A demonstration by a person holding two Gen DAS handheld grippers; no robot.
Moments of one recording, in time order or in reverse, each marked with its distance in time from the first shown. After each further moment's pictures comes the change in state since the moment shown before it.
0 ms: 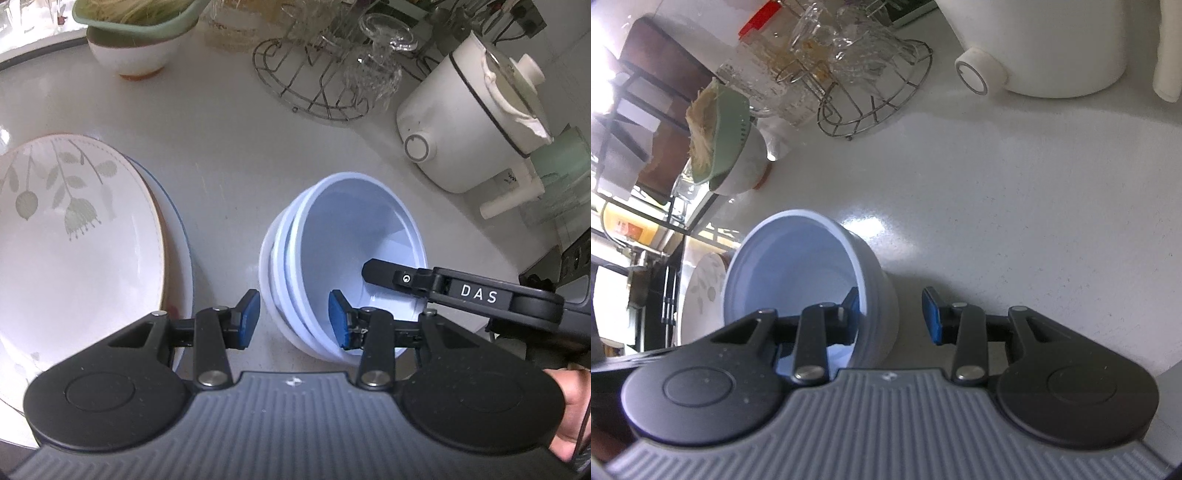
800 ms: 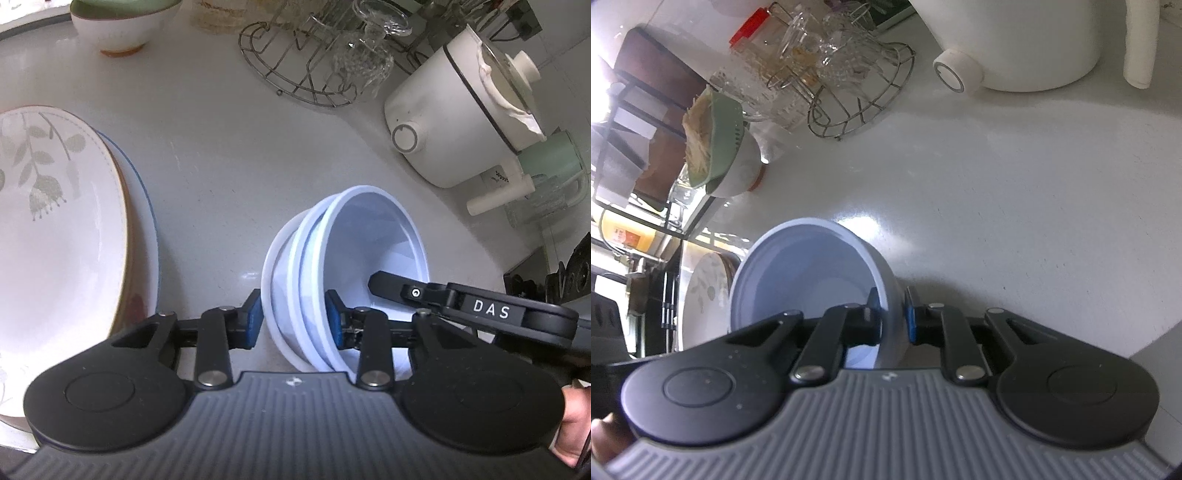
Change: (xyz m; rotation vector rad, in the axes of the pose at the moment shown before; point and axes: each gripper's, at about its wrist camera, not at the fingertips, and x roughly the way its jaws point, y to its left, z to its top) left arm 0.016 0.001 -0.006 -0.027 0.016 -0.072; right arm -0.015 -0.006 -0.009 0.046 -0.005 -0.025
